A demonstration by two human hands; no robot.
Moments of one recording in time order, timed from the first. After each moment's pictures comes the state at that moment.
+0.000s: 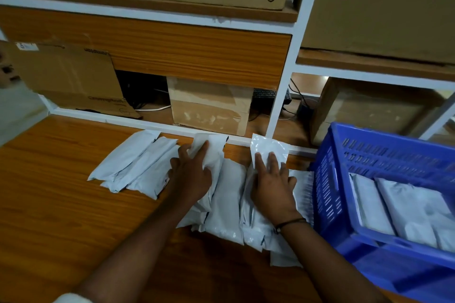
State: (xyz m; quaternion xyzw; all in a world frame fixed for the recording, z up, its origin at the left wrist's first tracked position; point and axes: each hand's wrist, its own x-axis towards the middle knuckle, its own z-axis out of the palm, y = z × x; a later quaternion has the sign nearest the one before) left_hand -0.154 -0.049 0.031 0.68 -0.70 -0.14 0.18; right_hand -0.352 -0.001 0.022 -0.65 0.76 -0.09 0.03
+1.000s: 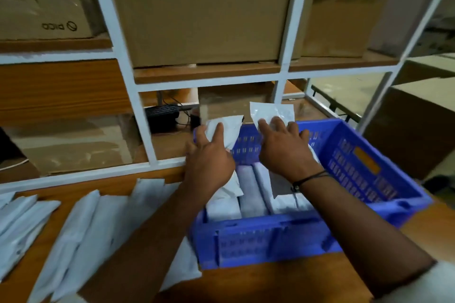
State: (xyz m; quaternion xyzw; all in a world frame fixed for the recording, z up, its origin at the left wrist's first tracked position) left_hand -0.484 0.033 0.143 0.50 -0.84 -0.15 0.17; right_hand -0.632 0.104 0.164 -0.53 0.84 -0.06 -0.10
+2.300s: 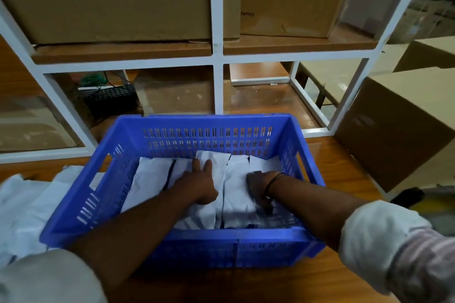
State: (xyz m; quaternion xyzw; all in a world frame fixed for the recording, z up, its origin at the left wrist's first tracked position) left_hand -0.685 0.069 0.044 0.52 -0.81 -0.17 -0.21; right_hand -0.859 0.111 0.034 -0.61 0.69 0.31 0.22
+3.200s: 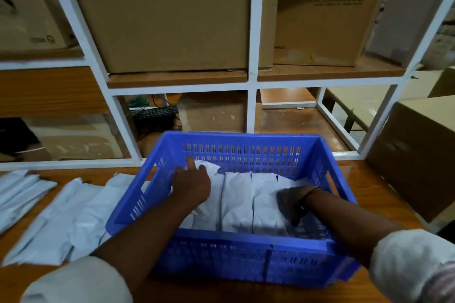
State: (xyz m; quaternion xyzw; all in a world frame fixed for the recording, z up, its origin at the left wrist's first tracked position) left_hand -0.611 0.047 0.066 0.63 -0.77 -0.04 -0.06; right_hand -0.867 0.112 0.044 -0.64 0.64 0.33 0.28
